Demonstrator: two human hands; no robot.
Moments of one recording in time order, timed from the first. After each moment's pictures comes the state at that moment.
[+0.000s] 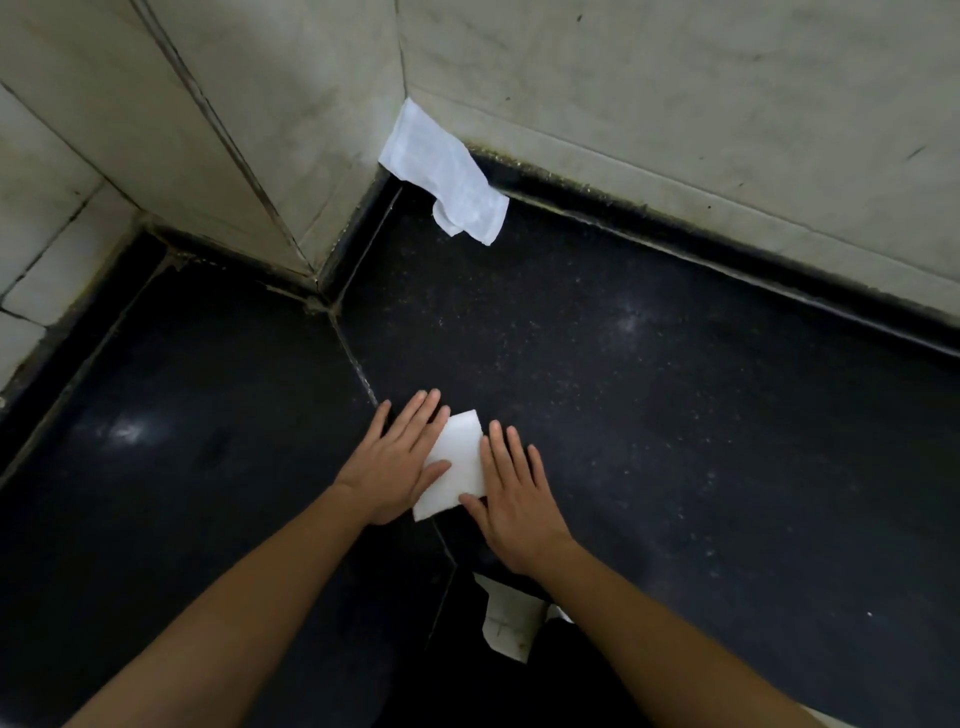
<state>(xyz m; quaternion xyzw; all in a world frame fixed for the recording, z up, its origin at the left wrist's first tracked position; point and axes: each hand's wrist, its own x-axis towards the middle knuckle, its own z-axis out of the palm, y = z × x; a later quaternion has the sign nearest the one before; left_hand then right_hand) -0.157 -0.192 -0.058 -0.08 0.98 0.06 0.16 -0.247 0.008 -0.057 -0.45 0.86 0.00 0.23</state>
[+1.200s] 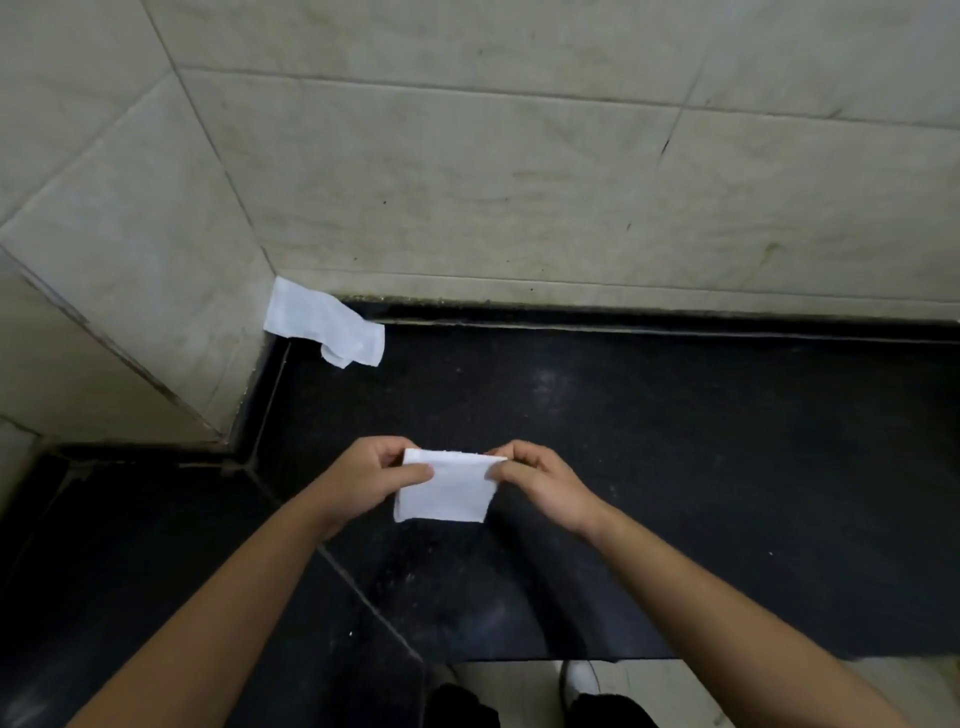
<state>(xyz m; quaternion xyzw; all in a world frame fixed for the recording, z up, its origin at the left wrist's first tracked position) -0.255 -0.177 0.119 -0.15 0.77 0.60 0.17 -0.334 0.055 0.091 -0.08 0.77 -0.53 0.34</state>
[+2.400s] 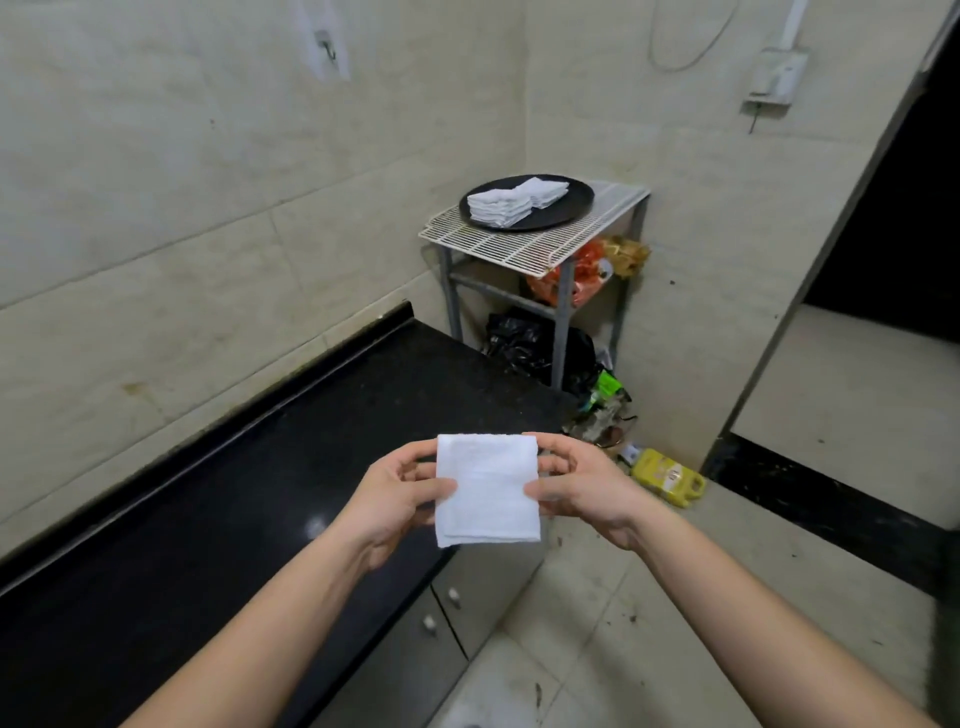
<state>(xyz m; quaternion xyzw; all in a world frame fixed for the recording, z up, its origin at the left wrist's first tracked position) -0.289 0.557 0.206 0.09 0.69 0.64 0.34 -0.184 0.770 0.182 0.19 0.63 -0.75 0.04</state>
